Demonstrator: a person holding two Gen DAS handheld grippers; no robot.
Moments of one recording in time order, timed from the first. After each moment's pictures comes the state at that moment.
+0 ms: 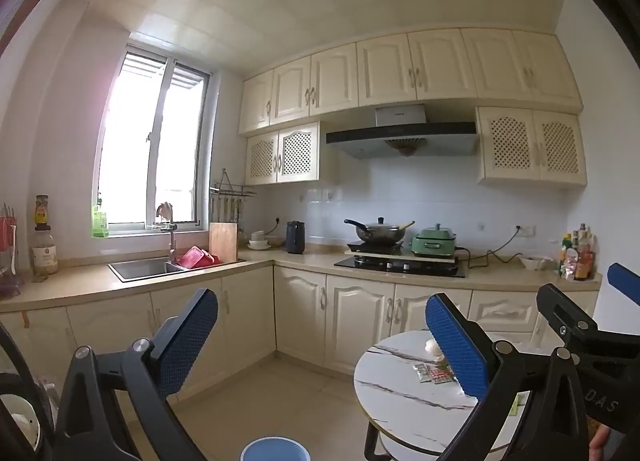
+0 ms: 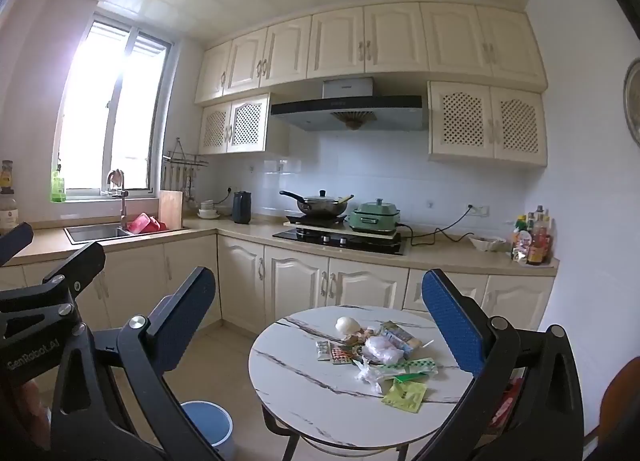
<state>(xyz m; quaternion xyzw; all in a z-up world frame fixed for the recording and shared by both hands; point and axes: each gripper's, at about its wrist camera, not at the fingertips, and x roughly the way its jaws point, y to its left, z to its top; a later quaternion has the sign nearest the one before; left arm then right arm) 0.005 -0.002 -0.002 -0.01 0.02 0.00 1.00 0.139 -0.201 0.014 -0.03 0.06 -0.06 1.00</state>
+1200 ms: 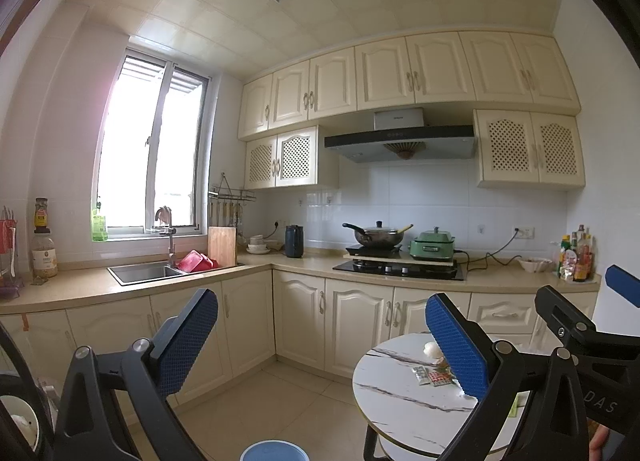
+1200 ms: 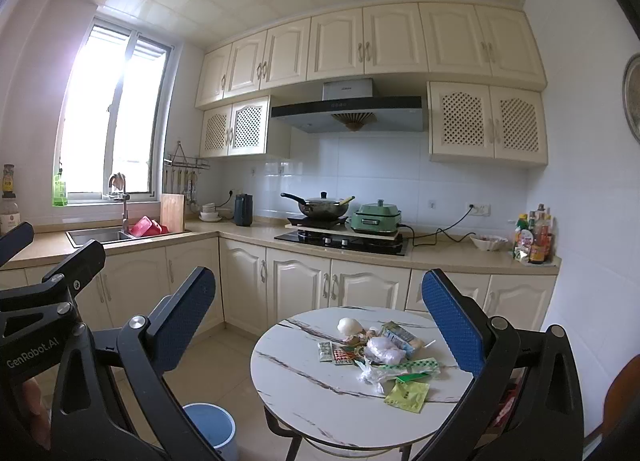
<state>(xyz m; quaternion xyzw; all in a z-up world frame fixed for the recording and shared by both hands) 0.000 -0.001 0.000 -0.02 0.02 0.00 1.00 0.140 -0.202 0.009 -0.02 0.06 -0.05 1.00</state>
